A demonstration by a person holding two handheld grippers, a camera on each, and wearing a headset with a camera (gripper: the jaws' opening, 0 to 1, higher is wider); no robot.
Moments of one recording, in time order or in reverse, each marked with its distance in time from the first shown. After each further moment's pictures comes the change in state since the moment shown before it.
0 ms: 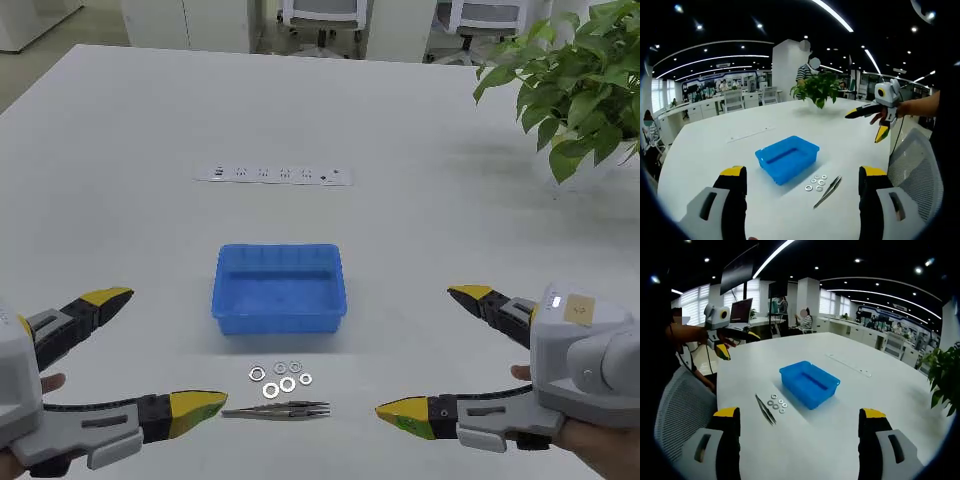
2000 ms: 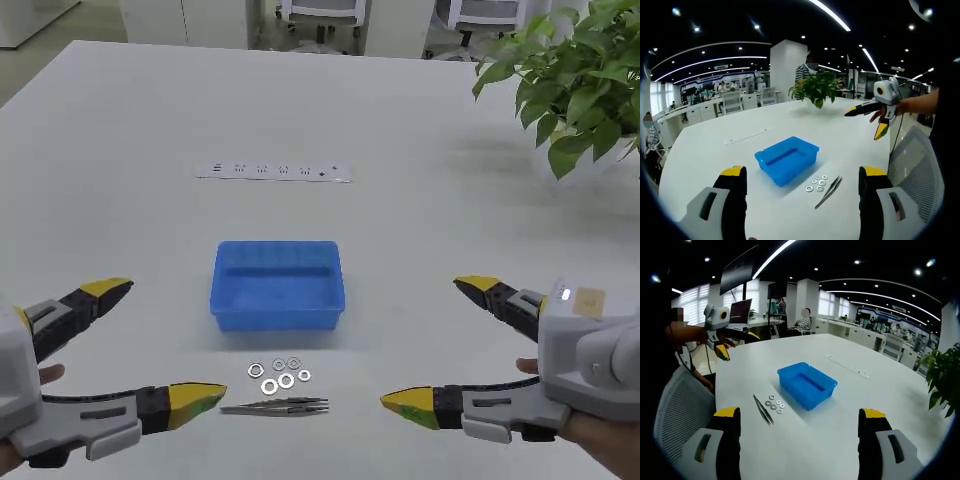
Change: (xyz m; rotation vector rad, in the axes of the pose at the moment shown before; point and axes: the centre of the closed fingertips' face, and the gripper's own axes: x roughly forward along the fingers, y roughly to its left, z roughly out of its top) left arm 0.002 -0.002 0.001 0.019 0.000 -0.017; right arm -0.001 0.000 0.002 -0.007 -0.003 -0.006
